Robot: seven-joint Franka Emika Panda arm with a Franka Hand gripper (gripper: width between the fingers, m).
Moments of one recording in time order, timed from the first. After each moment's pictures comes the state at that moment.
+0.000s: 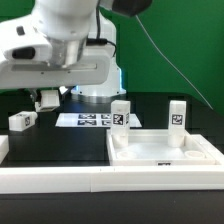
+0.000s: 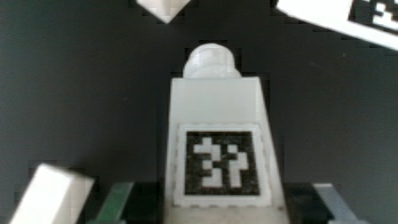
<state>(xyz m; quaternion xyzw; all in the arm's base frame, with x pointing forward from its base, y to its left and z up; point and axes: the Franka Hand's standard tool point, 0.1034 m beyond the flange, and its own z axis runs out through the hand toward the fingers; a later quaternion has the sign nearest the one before) 0.491 -0.129 0.092 0.94 0.17 -0.29 0.06</state>
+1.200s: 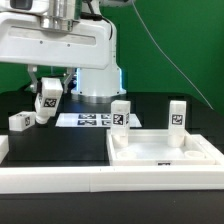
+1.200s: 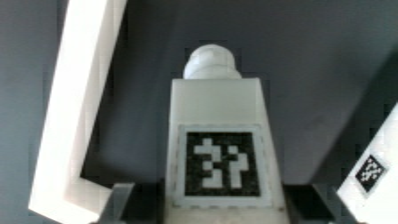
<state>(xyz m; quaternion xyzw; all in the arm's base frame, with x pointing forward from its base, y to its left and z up) 0.533 -0.123 0.116 0.98 0.19 0.03 0.06</state>
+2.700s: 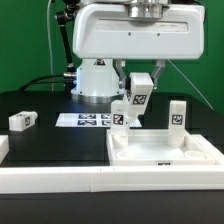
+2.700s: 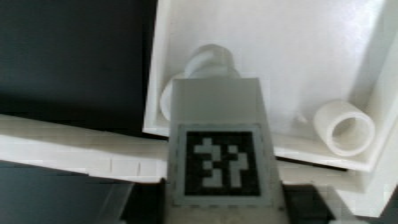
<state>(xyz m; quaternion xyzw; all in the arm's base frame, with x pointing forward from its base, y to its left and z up) 0.594 0.018 0.134 1.00 0.09 0.03 0.01</state>
